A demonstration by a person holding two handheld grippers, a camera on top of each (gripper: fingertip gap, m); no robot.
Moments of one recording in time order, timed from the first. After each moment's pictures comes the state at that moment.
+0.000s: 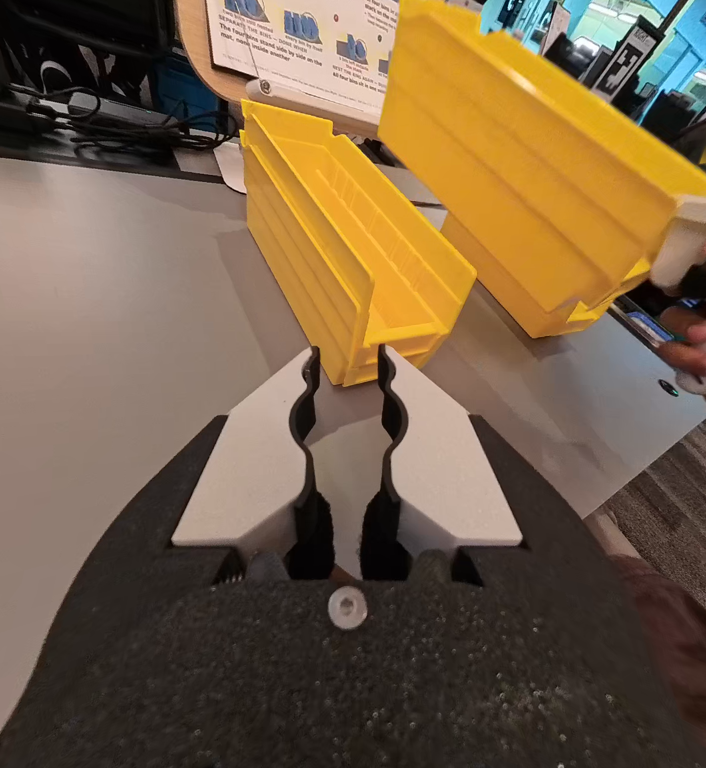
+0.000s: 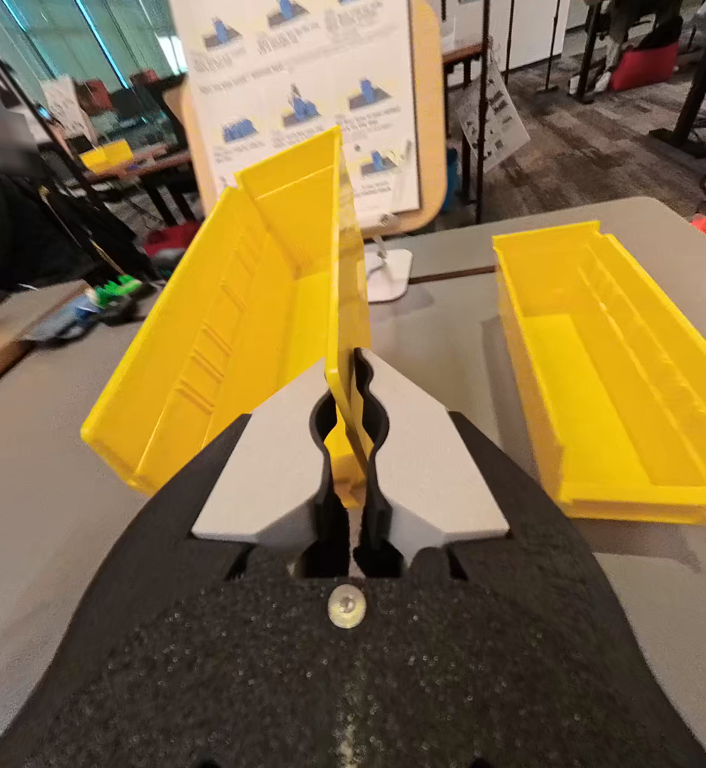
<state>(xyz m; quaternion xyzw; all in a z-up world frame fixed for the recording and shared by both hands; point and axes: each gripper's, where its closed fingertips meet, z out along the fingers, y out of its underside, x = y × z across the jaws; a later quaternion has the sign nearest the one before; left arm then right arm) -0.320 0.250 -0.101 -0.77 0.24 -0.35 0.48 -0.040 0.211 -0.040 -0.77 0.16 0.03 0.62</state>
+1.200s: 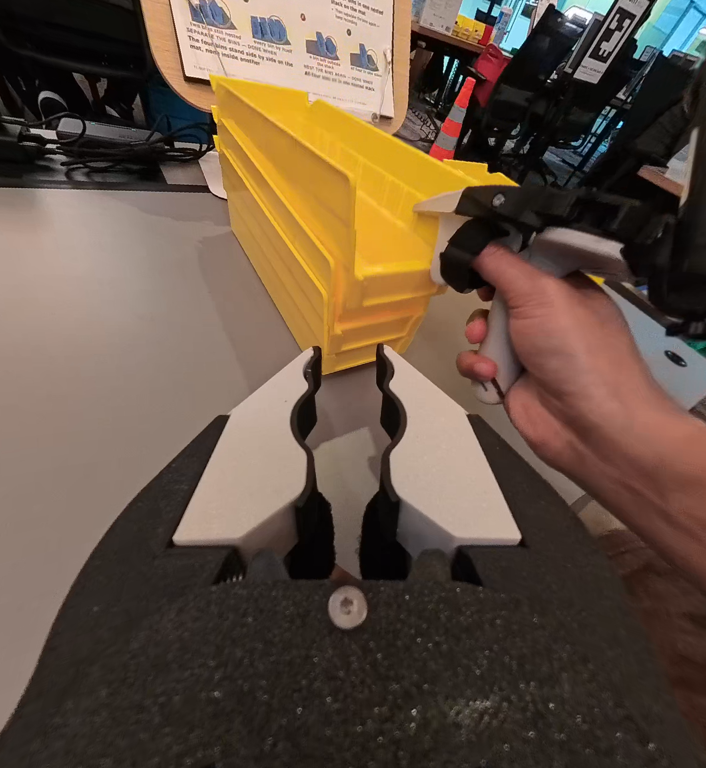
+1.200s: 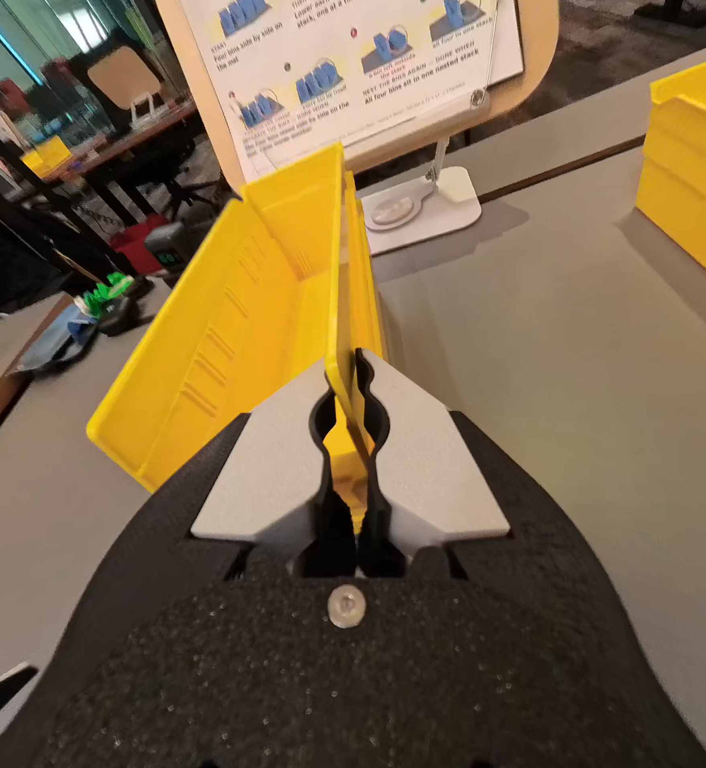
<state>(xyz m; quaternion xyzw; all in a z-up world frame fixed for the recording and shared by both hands) -0.314 0.231 -0.097 -0.76 0.27 -0.33 0.49 -0.155 0.300 -0.093 -0.77 0.25 0.03 0.58</state>
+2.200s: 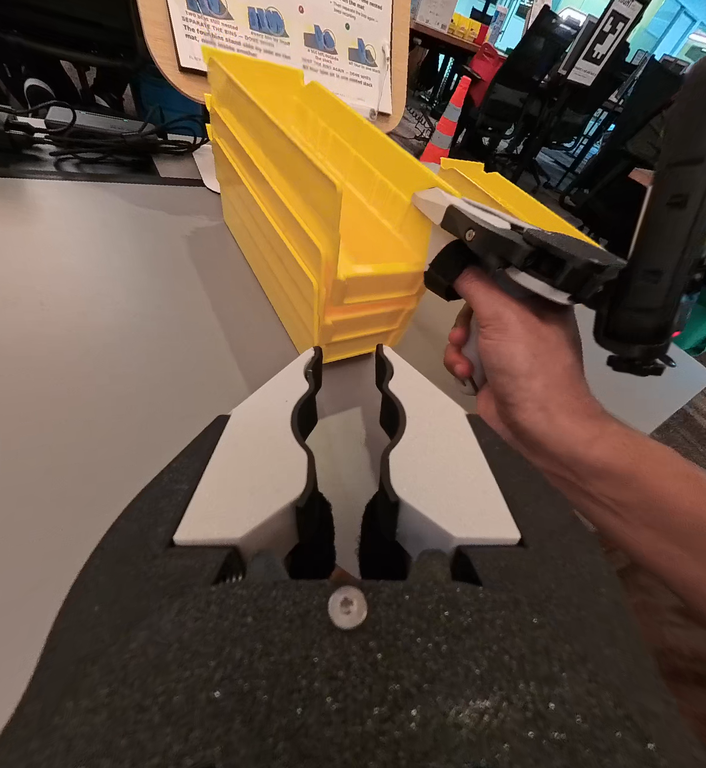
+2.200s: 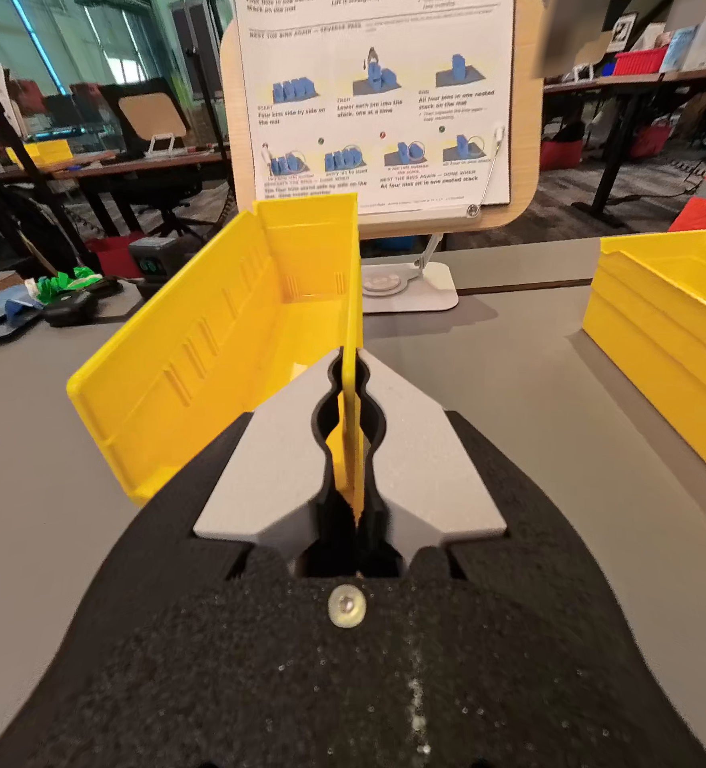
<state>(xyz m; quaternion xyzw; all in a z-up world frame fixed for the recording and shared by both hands) -0.314 0.232 -0.099 -0.76 0.27 -0.34 0.48 -0.149 0.309 -0.087 -0.74 0.16 -0.07 0.65</state>
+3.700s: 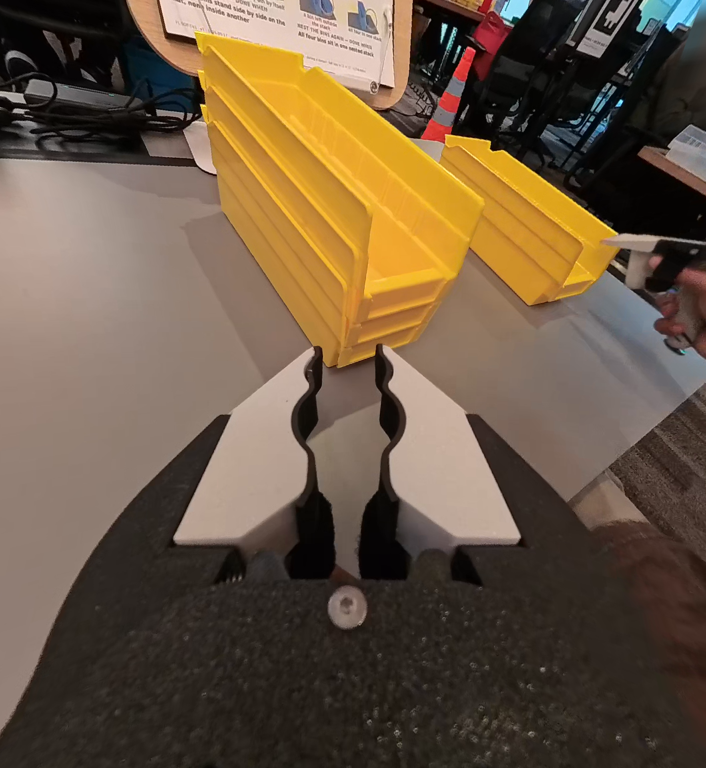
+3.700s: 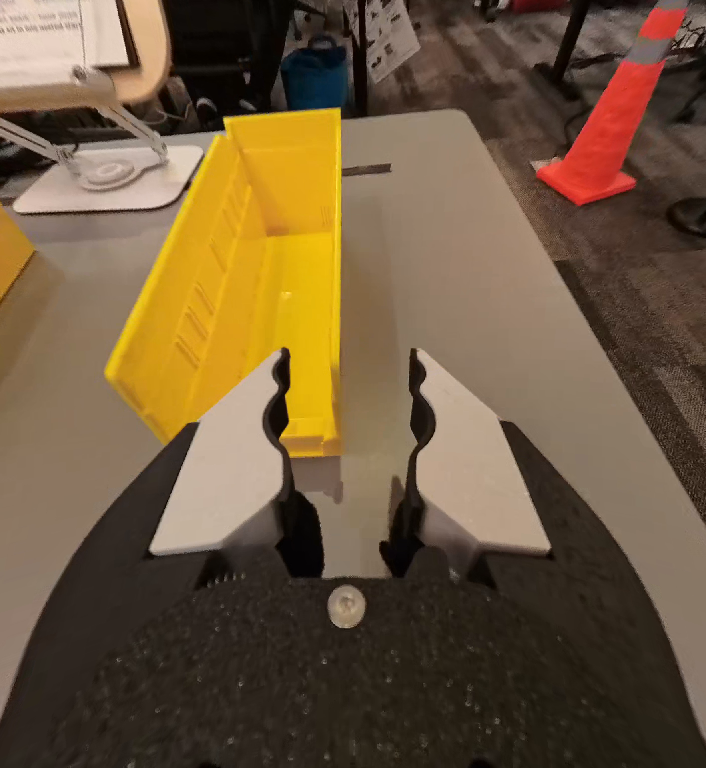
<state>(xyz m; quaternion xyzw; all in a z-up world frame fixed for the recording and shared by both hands) -0.308 0.235 -0.109 -0.77 0.28 -0.33 0.47 0.169 0.153 -0.143 -0.82 0.18 -0.08 0.53</state>
